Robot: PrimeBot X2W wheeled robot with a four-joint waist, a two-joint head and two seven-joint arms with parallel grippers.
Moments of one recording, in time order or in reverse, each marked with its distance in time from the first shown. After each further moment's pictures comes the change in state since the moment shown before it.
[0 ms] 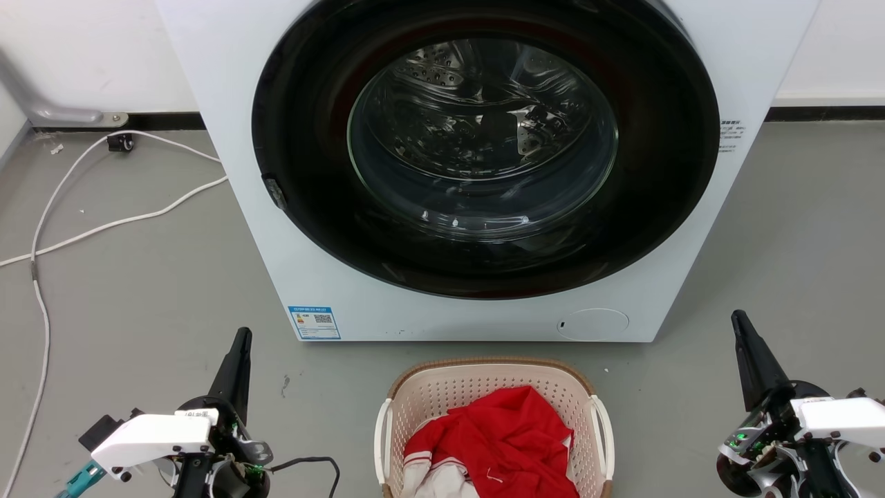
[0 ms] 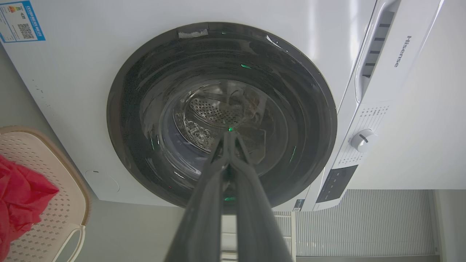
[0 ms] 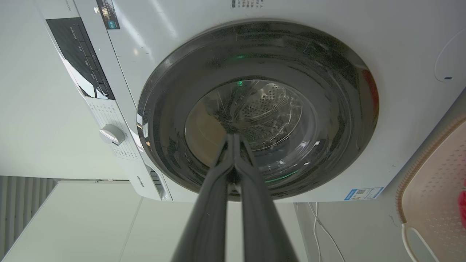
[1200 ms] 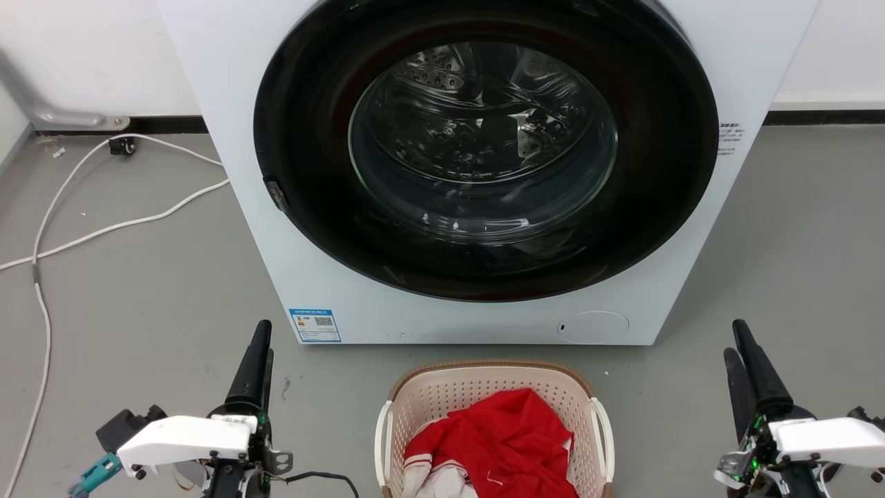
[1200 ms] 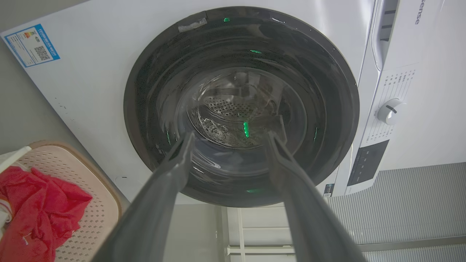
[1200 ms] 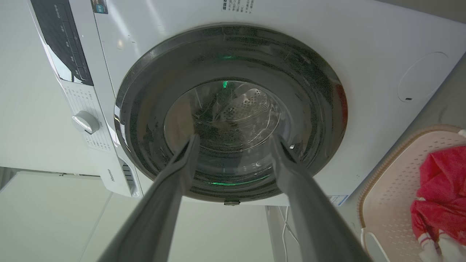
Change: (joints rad) left arm 0.024 -0.006 -0.069 -0.020 0.166 0.001 -0.071; right arm 0.054 0.004 0.030 -0.021 -0.139 0.000 -0.072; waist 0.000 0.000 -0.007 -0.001
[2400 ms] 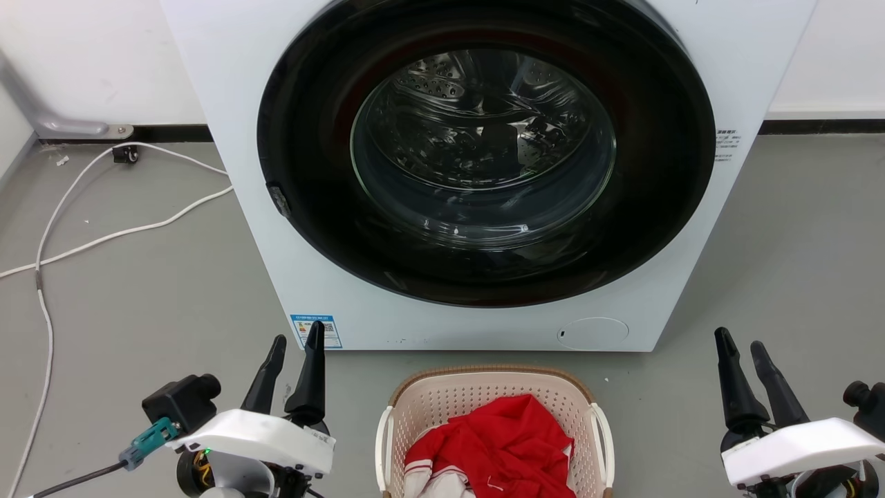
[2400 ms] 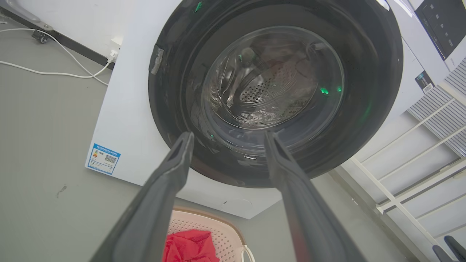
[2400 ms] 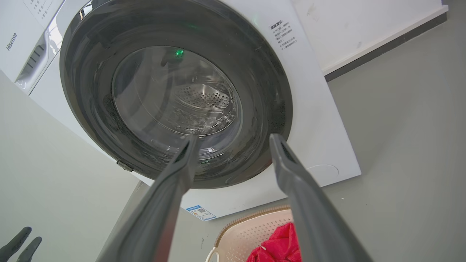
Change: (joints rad) left arm 0.016 0.021 -0.133 -0.059 0.753 0.044 -0.138; right arm 0.072 0.002 0.002 -0.149 -0.843 0.000 -0.053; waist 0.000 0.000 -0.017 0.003
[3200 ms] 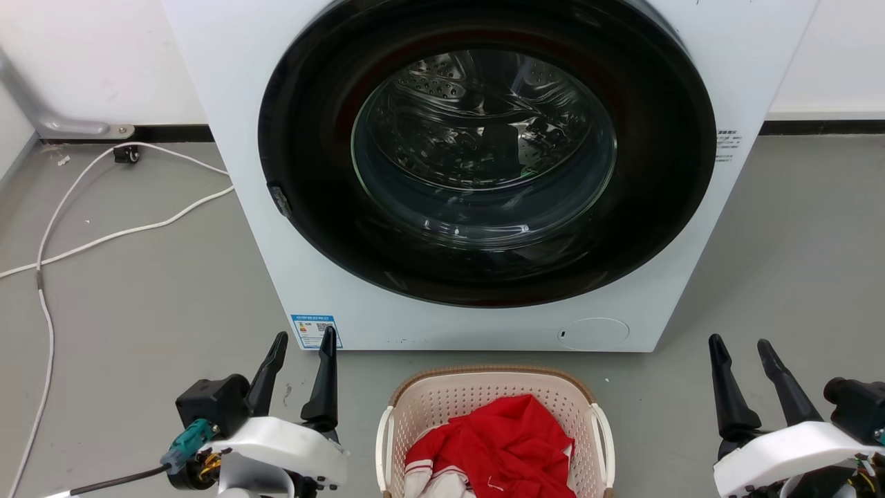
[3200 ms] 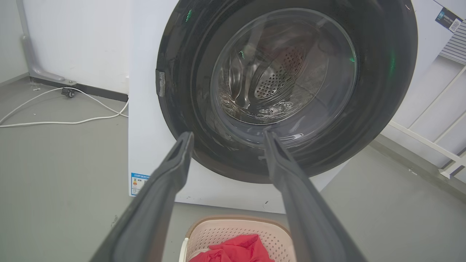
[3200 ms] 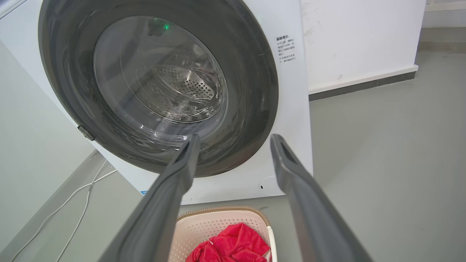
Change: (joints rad) left arm 0.000 0.023 -0.051 0.011 0.268 0.044 -0.065; right arm 0.022 0.000 -0.002 -0.049 -0.301 0.000 0.009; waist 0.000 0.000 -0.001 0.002
